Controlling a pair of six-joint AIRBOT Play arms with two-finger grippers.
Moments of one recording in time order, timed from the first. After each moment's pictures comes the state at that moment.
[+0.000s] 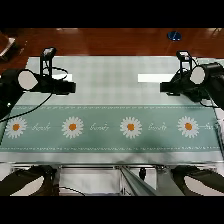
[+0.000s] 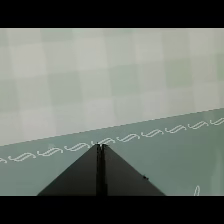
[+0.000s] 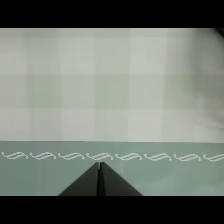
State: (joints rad) left arm -0.24 -1.16 1.04 1.39 -0.92 -1.63; right arm 0.16 -1.26 1.12 -1.61 1.05 1.78
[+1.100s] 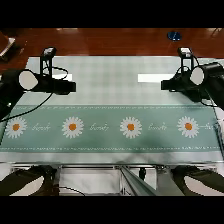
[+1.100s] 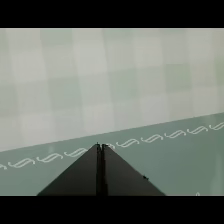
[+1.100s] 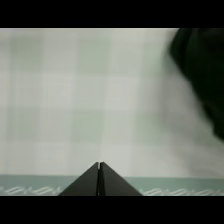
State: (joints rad) left arm -0.25 -1.17 1.04 1.39 -0.89 -1.63; right arm 0.16 -1.26 1.12 -1.75 0.93 1.77
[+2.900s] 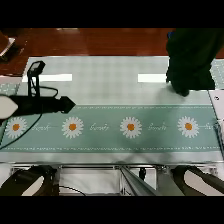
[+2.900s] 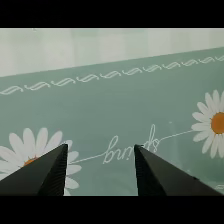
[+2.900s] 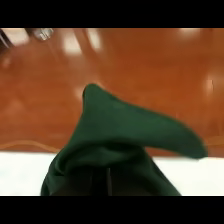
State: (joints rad) left arm -0.25 -0.77 0.76 1.21 -0.98 -1.59; right arm -0.25 -1.15 1.78 -0.98 1.04 1.34
